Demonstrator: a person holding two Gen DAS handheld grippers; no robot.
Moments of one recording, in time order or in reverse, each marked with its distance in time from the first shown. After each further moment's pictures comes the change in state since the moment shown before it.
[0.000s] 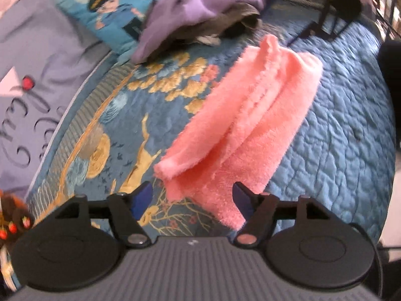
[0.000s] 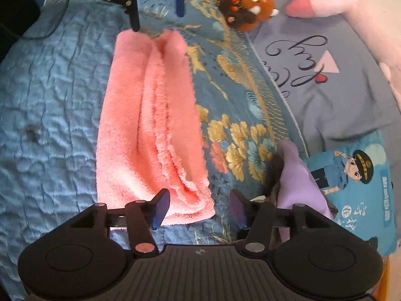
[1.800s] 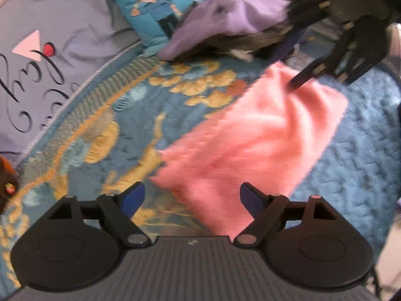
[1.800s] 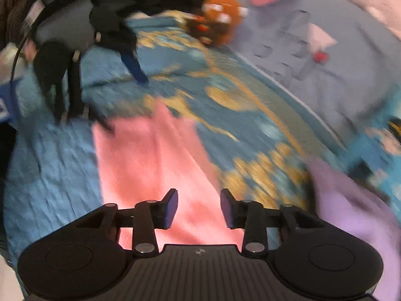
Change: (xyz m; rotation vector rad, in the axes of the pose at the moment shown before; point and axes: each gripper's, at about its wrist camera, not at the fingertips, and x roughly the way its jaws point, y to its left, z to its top) left arm 0.006 0.012 -0.001 -0.323 -0.058 -0.022; right arm 0.040 -0.054 0.063 0.396 -0.139 0.241
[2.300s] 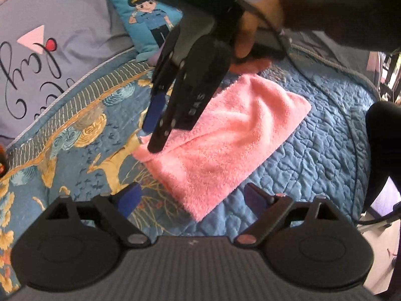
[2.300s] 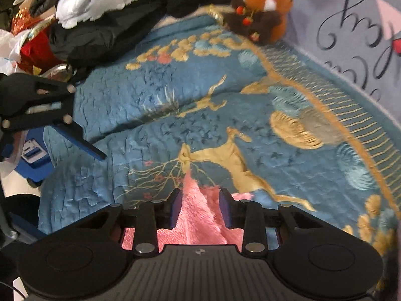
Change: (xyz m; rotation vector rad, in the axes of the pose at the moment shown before) left arm -0.047 -0.008 -0.037 -0.053 -0.062 -0.046; right arm 0.111 -0.011 0.096 0.093 0.065 0.333
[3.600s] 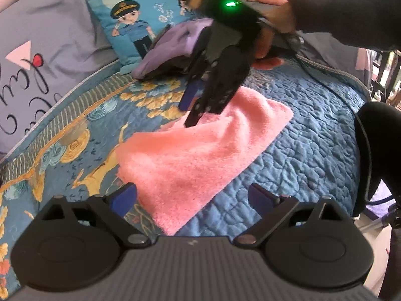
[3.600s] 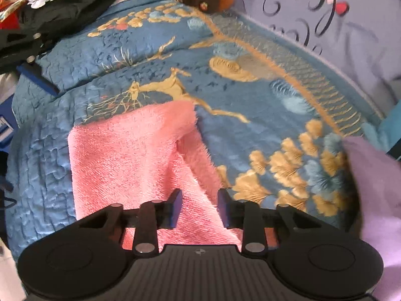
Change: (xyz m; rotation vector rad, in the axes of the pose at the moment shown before) left arm 0.005 -0.033 0.016 0.061 -0.027 -0.027; right arm -0.045 -0.021 -0.082 0.065 0.086 -0.211
